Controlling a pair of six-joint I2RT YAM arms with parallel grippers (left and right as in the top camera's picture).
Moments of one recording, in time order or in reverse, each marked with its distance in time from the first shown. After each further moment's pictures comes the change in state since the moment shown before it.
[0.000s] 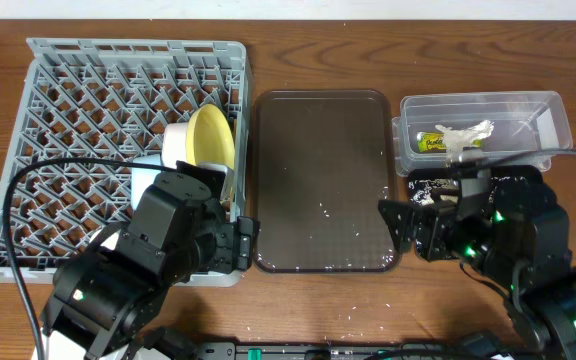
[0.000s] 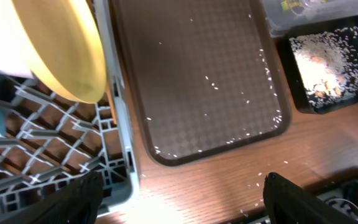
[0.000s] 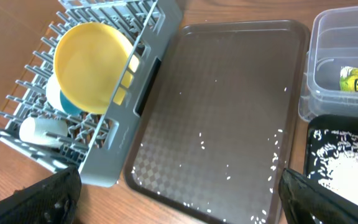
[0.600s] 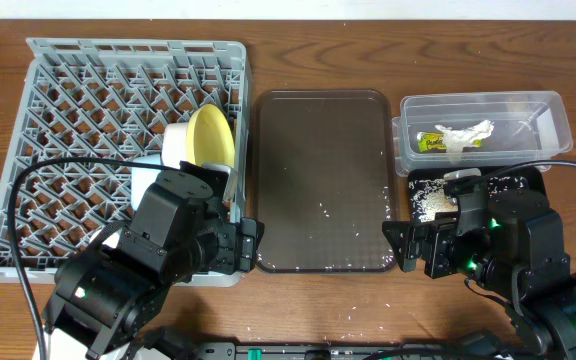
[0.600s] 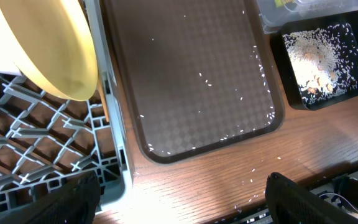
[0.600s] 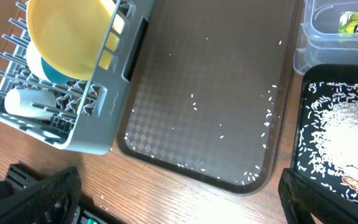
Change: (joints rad) left arm 0.000 0.005 0.000 0.000 0.026 -0.002; right arm 0.000 -0.008 0.000 -0.145 -0.004 -0.004
